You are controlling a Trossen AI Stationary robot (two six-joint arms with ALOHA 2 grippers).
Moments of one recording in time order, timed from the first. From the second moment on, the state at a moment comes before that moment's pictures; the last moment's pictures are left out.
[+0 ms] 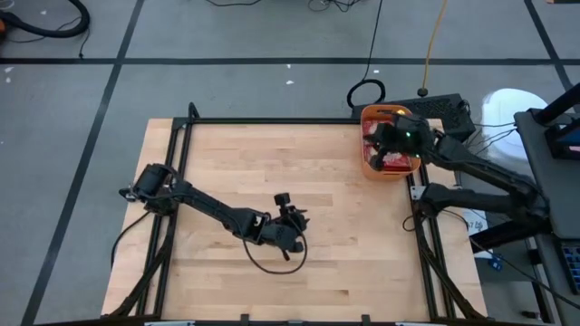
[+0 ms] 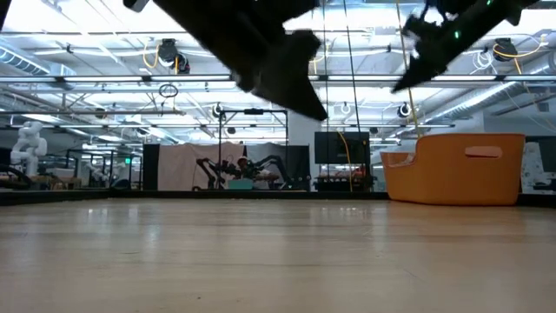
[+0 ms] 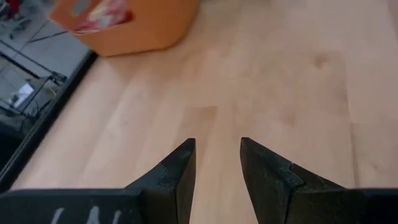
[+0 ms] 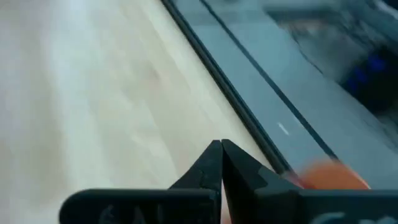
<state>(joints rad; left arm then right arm) -0.33 1.92 1.23 -0.04 -0.68 -0.07 -0.60 0.81 0.73 -0.50 0.05 -0.25</state>
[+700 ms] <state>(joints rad) -0.33 1.39 0.74 0.29 -0.68 -0.05 0.09 0.96 0.55 0.18 0.16 -0.16</state>
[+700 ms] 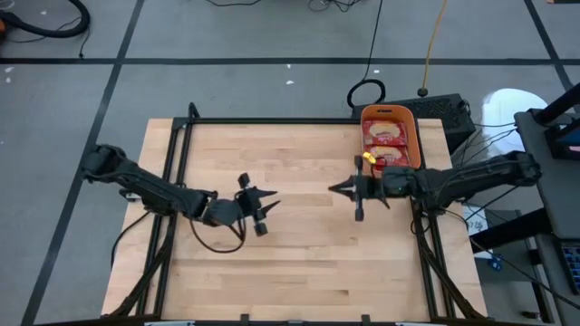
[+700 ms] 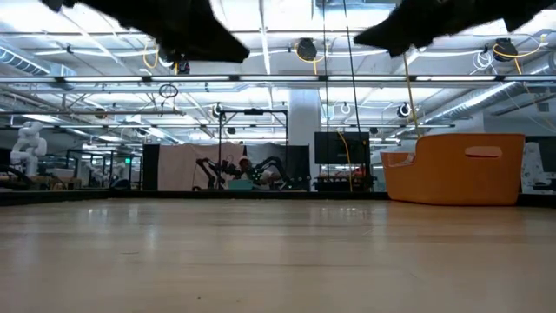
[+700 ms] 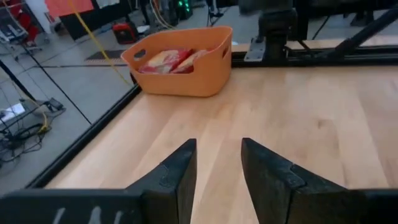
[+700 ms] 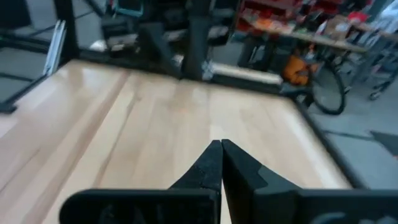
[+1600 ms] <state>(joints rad) -0.30 1.29 0.36 0.62 -0.47 -0.05 0.14 0.80 0.08 0.49 0.15 -0.09</state>
